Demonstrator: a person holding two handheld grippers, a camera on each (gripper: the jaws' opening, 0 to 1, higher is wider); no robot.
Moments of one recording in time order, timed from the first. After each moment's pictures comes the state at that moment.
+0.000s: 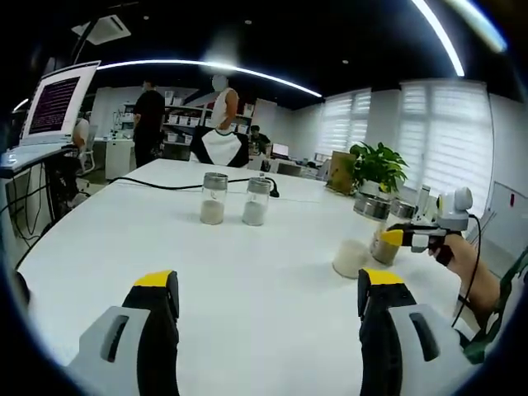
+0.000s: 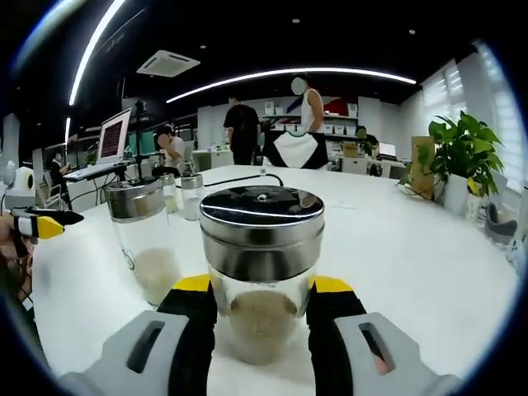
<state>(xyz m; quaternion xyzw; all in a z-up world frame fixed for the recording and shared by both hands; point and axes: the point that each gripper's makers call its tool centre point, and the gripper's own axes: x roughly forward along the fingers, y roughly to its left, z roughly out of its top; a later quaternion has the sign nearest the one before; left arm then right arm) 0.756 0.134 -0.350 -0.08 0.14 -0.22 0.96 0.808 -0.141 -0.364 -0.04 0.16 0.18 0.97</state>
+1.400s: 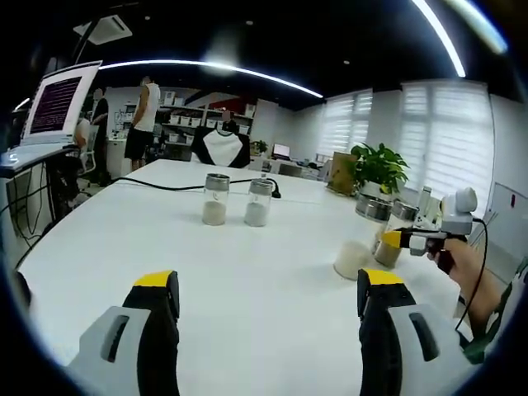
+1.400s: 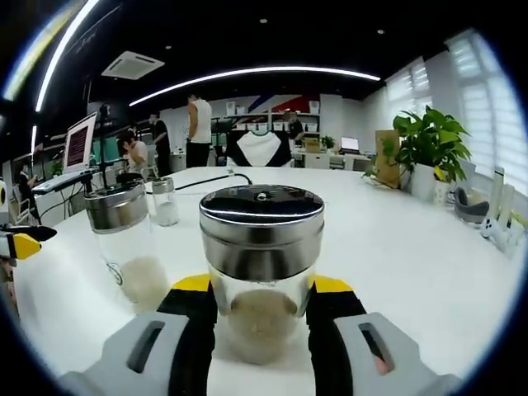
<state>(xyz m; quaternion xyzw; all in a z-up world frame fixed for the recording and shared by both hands) 0.758 0.137 -0.350 -0.08 0.14 -0.22 0.96 0.807 -0.148 -0.363 -0.01 0.16 0.07 0.98</state>
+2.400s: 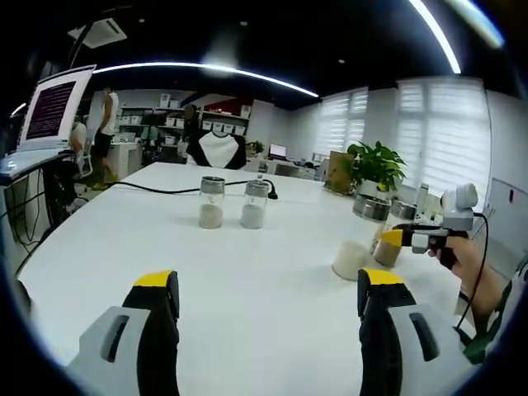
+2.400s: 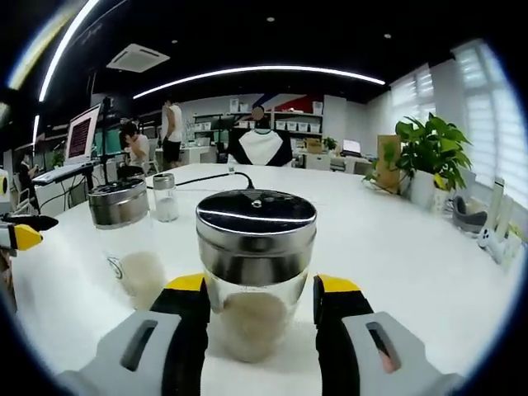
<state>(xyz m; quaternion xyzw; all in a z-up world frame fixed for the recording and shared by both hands) 0.759 0.133 -0.347 -0.07 0.13 -0.23 0.96 0.804 -0.153 -0.357 -0.05 0.16 0.08 0.98</state>
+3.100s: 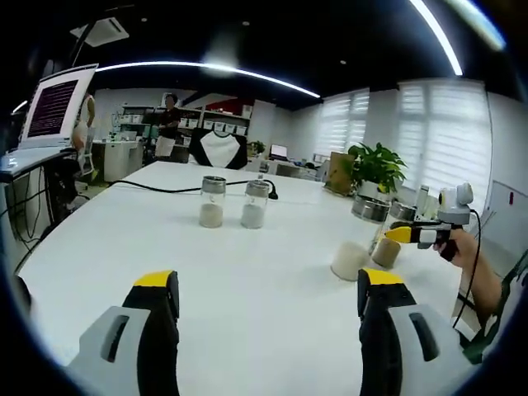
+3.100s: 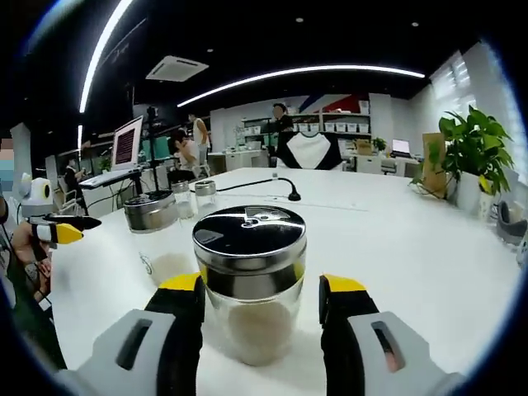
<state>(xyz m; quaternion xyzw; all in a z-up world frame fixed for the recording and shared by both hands) 0.757 0.134 -0.346 -0.08 0.13 -0.23 0.96 0.801 -0.141 -0.350 -0.02 0.16 0.25 0.96</state>
